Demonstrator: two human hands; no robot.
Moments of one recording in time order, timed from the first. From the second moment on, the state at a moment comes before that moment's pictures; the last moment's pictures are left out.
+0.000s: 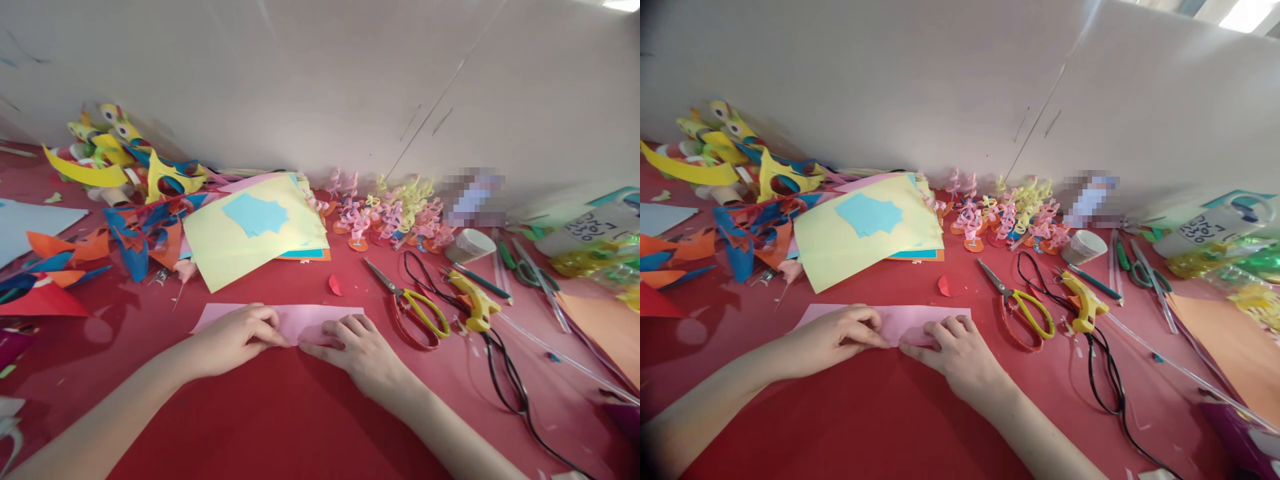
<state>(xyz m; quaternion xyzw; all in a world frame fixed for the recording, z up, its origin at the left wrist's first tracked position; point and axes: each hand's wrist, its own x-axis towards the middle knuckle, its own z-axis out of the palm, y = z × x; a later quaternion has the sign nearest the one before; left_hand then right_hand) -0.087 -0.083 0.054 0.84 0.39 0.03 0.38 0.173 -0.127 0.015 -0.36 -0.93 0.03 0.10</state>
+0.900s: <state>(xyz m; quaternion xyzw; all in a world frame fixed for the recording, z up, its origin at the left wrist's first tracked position) -0.046 -0.103 0.043 0.80 0.41 0.12 0.42 0.149 -0.126 0.017 -0.43 -0.83 0.22 0.27</state>
